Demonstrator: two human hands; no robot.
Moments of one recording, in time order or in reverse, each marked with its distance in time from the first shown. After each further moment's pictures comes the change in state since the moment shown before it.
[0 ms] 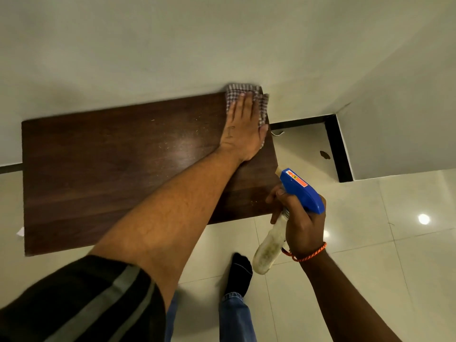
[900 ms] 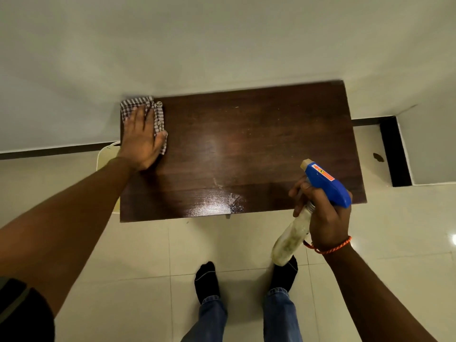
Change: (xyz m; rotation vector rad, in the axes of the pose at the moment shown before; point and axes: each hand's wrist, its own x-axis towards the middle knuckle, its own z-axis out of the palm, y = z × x) left_hand -0.219 -0.379 -0.042 0.032 0.059 -0.355; right_hand -0.055 -0.008 0.122 0.054 -0.103 0.005
